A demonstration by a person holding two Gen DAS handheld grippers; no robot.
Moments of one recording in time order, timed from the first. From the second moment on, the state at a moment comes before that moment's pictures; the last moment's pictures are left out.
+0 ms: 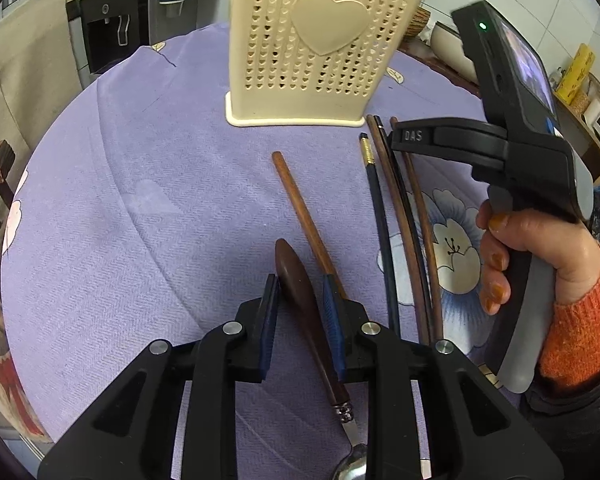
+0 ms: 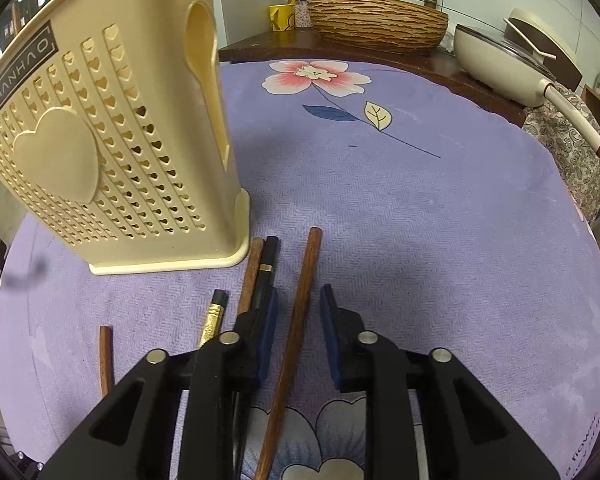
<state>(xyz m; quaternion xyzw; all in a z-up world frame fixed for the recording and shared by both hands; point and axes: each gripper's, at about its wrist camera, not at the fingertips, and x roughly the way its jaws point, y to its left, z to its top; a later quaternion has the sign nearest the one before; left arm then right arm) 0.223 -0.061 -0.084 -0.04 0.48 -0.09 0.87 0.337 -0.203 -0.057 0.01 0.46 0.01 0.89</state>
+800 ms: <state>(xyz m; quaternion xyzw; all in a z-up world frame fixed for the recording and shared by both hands) 0.233 -0.055 -0.083 -0.04 0.48 -0.10 0.87 0.332 -0.207 -0.058 0.02 0.45 0.03 0.89</state>
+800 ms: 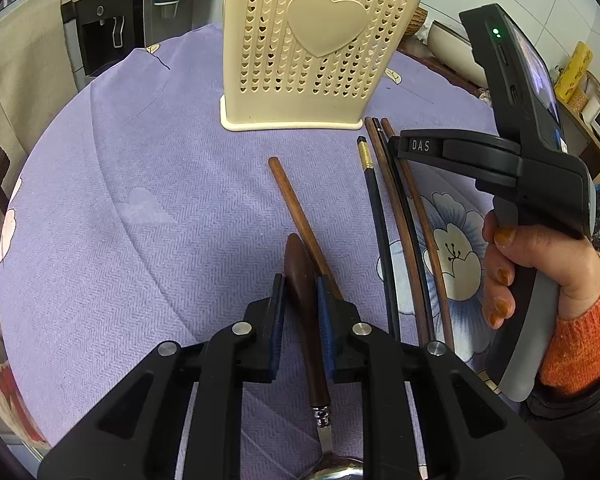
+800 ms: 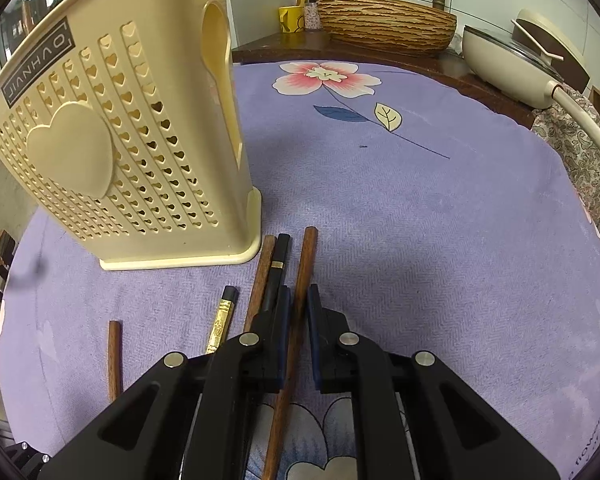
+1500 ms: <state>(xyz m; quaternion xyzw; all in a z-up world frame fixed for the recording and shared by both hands) 0.227 -0.041 -0.066 -0.06 0.46 -0.11 0.88 0.285 -0.226 -0.016 0.06 0.39 0.06 0.92</state>
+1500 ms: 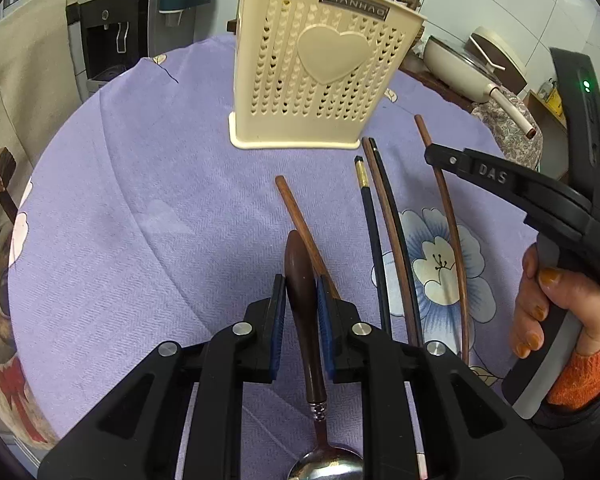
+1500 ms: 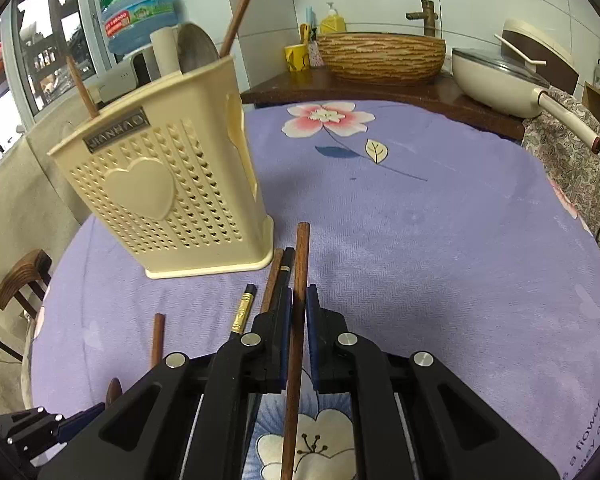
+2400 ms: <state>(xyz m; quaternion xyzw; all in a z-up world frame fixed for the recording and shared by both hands) 0.180 -0.015 0.009 -0.07 0.38 -0.13 0.91 0.183 -0.255 0.072 0.06 0.28 0.13 0.95</state>
